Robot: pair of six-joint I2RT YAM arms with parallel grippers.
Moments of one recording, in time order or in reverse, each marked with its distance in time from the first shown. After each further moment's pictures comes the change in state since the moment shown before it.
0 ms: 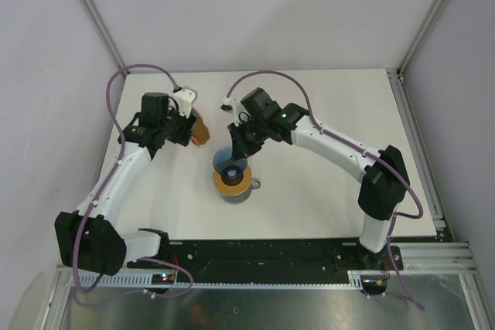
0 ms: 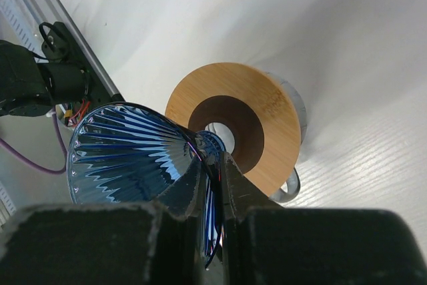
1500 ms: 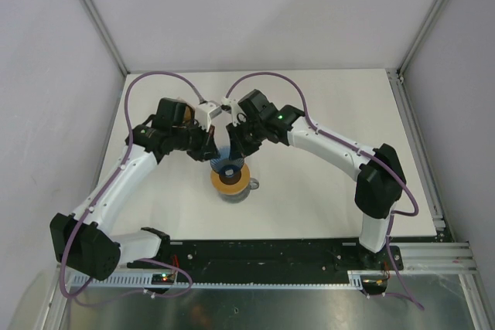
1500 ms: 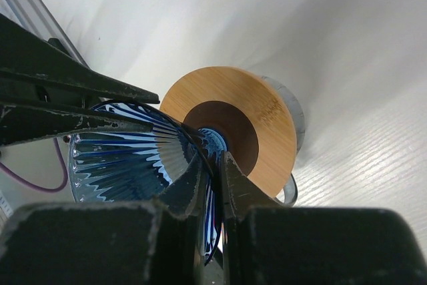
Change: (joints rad) left arm -0.175 -0.019 0.048 -0.230 0.440 -0.171; right arm -0.001 0.037 -0.009 0.050 0.026 0.047
